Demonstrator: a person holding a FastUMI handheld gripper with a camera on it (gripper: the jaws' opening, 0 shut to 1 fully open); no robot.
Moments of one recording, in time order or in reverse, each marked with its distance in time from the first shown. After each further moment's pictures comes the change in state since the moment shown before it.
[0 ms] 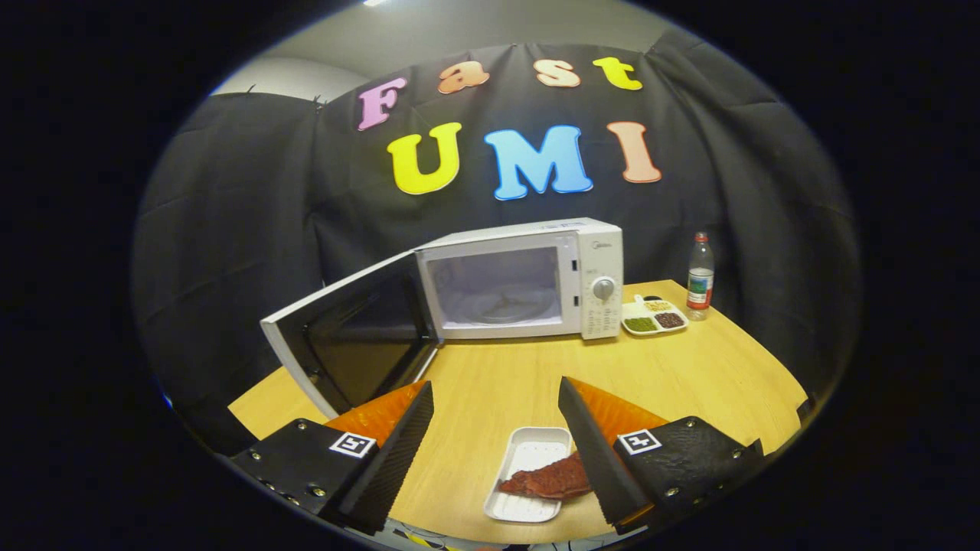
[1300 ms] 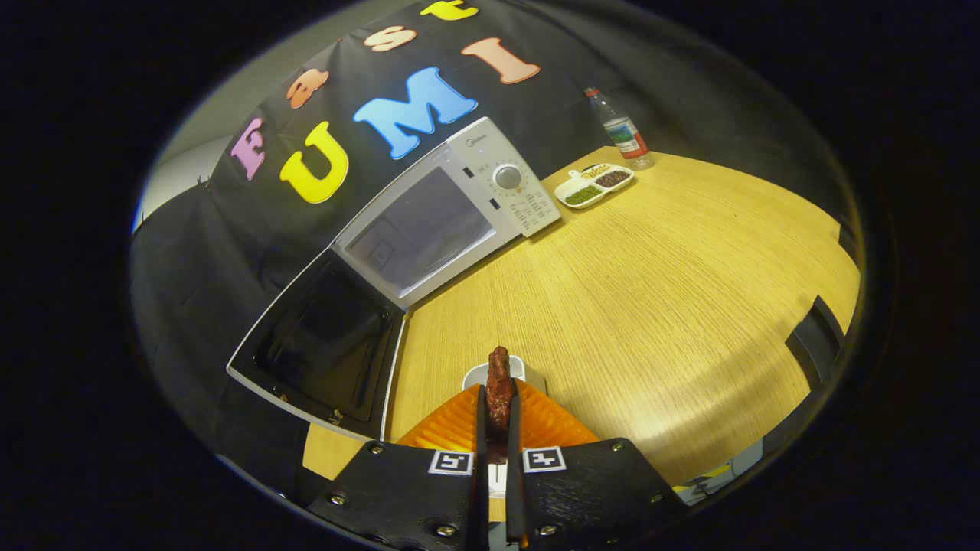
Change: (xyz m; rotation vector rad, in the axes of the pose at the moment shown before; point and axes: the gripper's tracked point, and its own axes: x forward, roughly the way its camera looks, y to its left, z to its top) arm 0.016 -0.038 -0.078 0.453 0.248 0.038
